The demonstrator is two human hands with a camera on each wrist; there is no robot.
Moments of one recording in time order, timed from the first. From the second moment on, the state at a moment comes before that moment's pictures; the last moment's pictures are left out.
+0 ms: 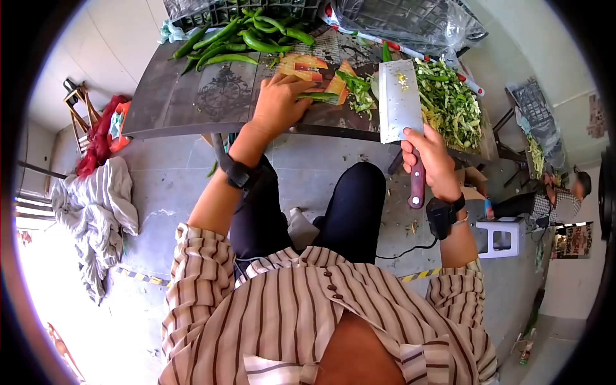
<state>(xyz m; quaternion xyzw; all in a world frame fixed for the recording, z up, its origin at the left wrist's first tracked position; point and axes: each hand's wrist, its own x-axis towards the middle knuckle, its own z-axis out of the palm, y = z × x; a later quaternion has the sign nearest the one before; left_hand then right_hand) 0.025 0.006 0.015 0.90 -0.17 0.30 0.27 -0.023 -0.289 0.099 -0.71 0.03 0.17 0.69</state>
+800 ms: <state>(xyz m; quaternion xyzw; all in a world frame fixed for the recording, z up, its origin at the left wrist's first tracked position) 0.027 -0.016 0.004 0.87 -0.20 0.29 0.33 -0.010 -0.264 0.083 -0.81 -0.10 0.16 0.55</state>
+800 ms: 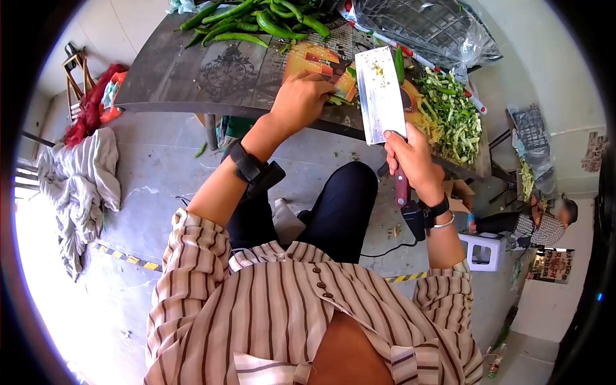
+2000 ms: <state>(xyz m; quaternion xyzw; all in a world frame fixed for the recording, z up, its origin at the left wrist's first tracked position) 0.005 -0.023 -0.002 0.84 -0.21 0.39 0.31 0.000 -0.244 0.098 -0.90 -0.25 0.08 0.33</state>
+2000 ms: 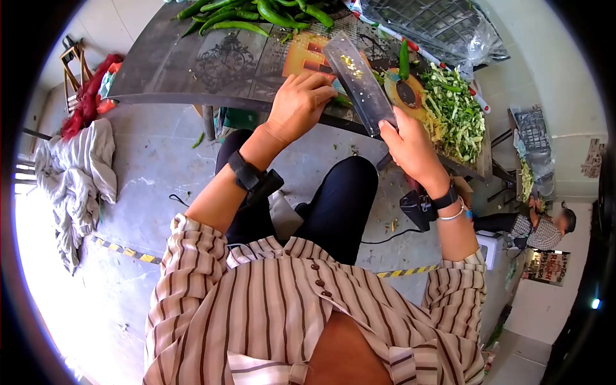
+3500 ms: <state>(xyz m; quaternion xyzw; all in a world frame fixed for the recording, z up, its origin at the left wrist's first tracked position) 0.008 -0.024 -0.001 0.85 -0.19 0.35 0.34 0.041 -0.195 0.102 -0.92 -0.34 0.11 0.16</state>
